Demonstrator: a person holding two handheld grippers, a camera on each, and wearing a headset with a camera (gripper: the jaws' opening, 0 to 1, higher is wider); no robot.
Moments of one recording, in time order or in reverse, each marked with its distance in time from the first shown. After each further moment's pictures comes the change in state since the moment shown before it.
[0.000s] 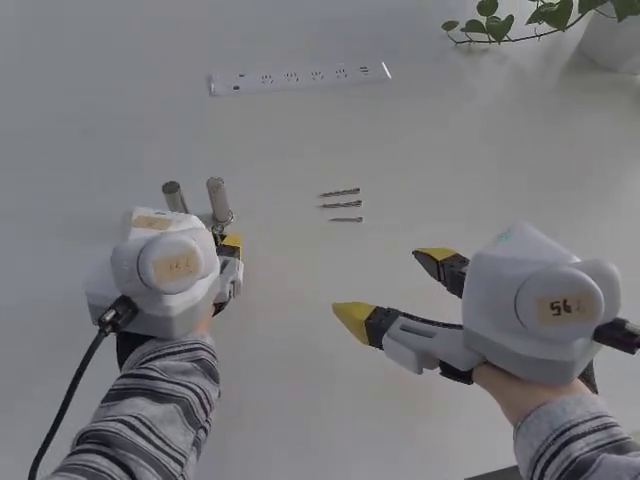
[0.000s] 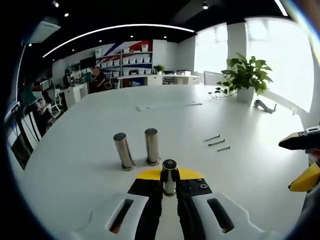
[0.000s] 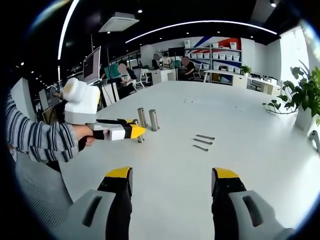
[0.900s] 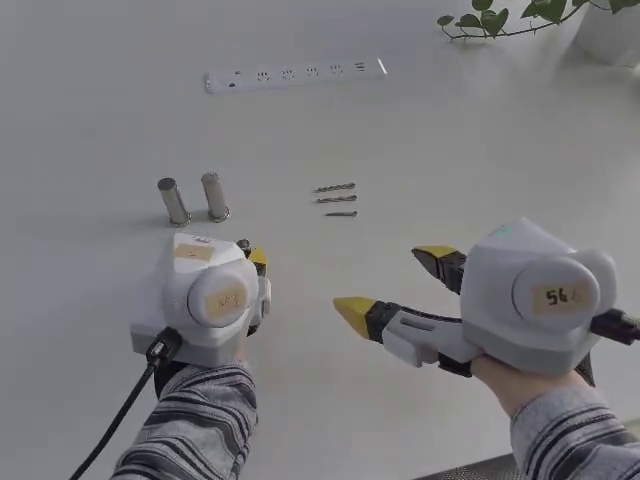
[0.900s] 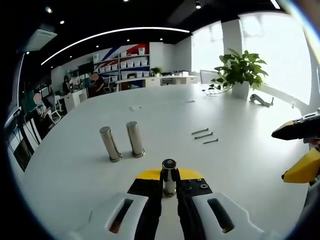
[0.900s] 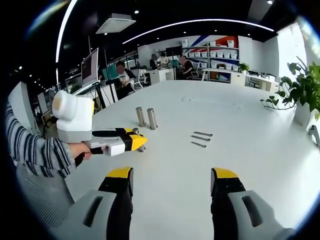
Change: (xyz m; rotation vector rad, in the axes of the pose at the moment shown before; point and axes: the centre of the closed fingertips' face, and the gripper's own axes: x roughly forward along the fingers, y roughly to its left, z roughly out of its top) left arm -0.007 -0.026 -0.017 0.046 -0.003 0.003; right arm -0.004 -0.001 -0.005 0.031 0.005 -0.007
